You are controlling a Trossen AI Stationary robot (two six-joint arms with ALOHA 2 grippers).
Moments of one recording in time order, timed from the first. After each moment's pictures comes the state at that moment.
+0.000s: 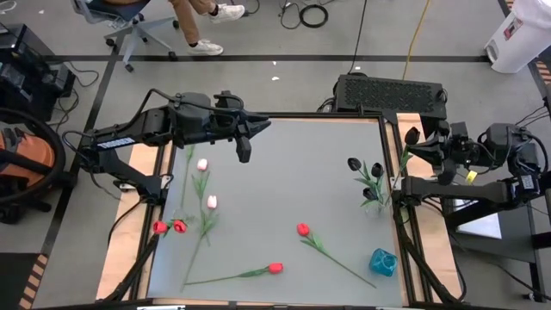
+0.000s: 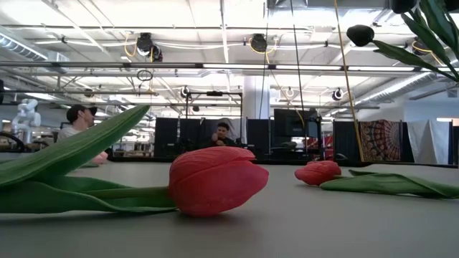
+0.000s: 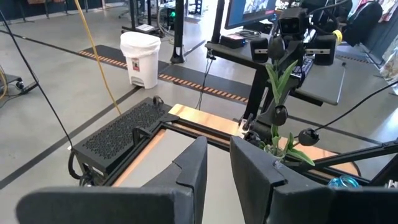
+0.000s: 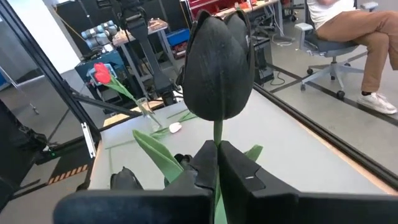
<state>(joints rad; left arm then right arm) 0.04 1.42 1.77 -0.58 -0.27 -0.18 -0.19 0.33 1.16 -1.04 0.02 0.33</state>
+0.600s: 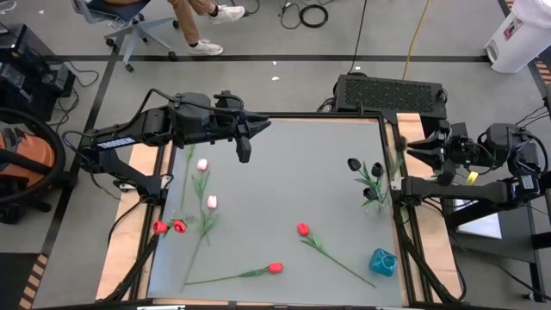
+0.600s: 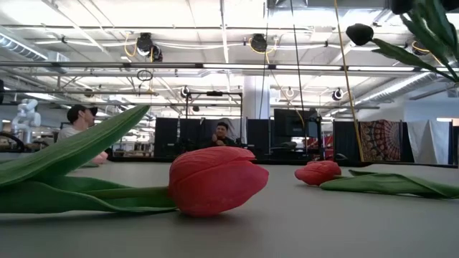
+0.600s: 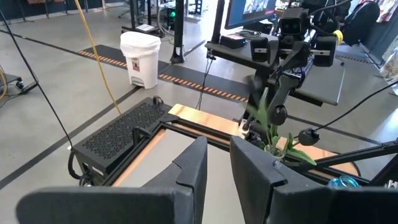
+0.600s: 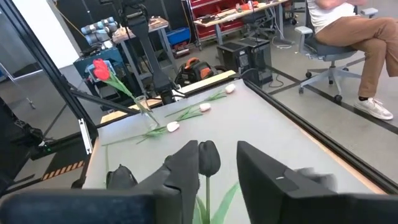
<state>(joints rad) 0.04 1.42 1.77 -0.58 -0.27 -0.18 -0.19 0.33 1.16 -1.04 0.02 0.30</state>
